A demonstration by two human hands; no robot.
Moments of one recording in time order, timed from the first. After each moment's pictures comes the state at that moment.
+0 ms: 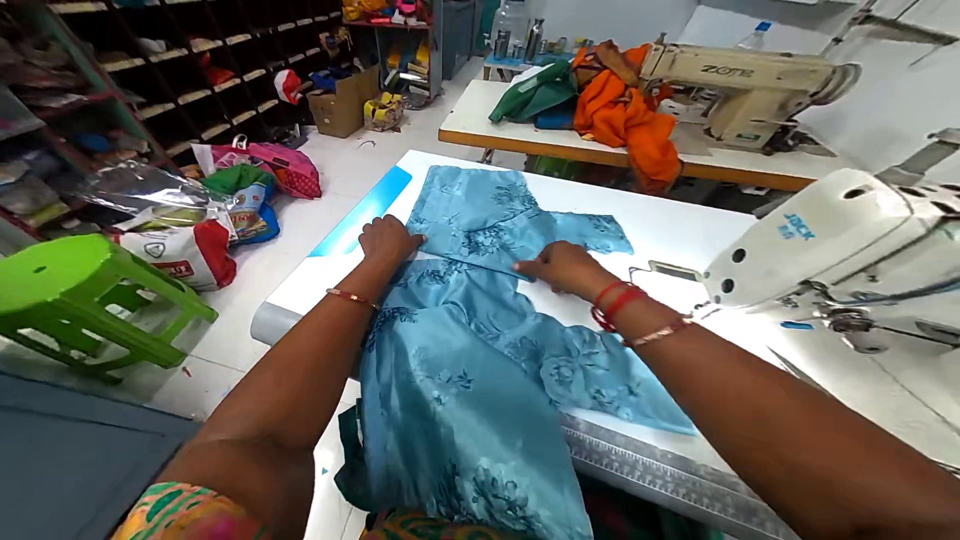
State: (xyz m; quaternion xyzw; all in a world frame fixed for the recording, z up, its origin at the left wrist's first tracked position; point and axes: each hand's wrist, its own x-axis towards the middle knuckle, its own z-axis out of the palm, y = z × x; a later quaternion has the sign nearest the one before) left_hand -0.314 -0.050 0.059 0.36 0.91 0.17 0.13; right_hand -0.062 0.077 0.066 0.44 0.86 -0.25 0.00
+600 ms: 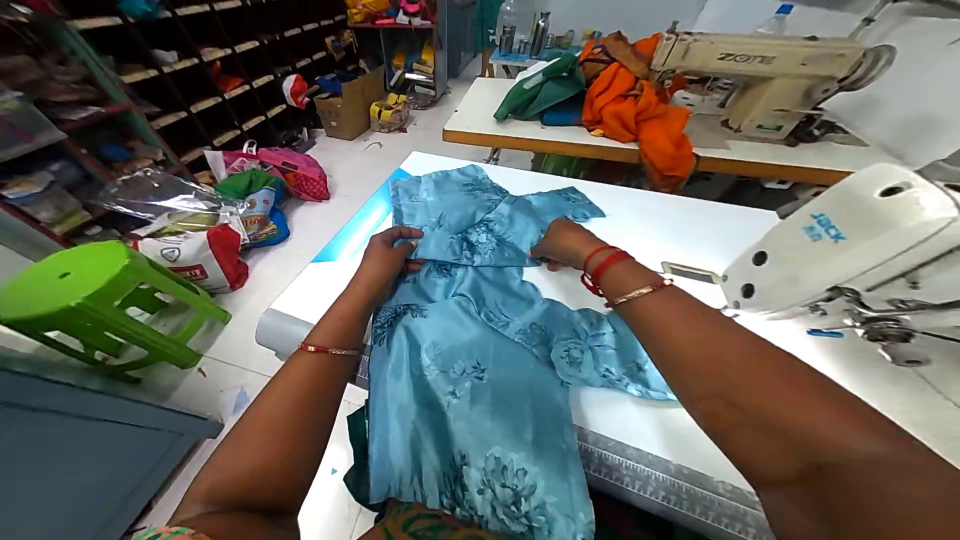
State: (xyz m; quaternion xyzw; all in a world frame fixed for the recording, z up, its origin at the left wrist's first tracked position) left_hand -0.302 -0.085 0.046 0.33 0.71 0.55 0.29; right_hand -0.102 0.114 0.070 0.51 0.82 -0.28 0.02
